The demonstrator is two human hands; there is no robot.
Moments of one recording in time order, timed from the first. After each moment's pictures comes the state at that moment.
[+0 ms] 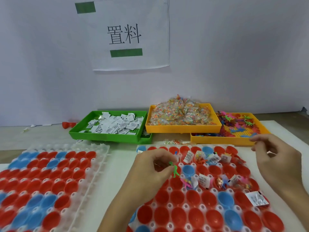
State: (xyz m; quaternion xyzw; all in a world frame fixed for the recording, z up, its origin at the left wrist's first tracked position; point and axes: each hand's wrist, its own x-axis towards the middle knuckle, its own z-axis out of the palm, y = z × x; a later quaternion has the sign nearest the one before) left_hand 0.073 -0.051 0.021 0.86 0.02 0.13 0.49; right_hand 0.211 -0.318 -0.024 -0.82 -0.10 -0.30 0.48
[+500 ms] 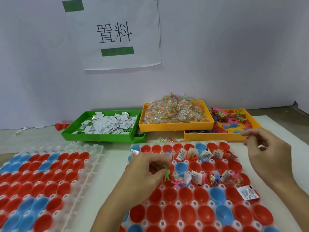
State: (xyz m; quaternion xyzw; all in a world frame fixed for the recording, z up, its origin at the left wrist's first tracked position) left_hand 0.070 -0.056 0.022 0.90 0.02 0.09 0.43; right_hand 0.210 -0.321 -0.020 -0.81 -0.11 -0.30 0.48
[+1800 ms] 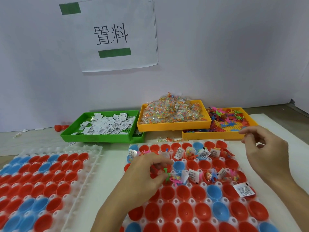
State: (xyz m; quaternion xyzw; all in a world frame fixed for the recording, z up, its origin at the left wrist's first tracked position) left_hand 0.070 -0.054 0.017 0.92 -0.01 0.08 0.37; right_hand 0.210 -0.324 -0.019 -0.81 -0.13 -0.31 0.48
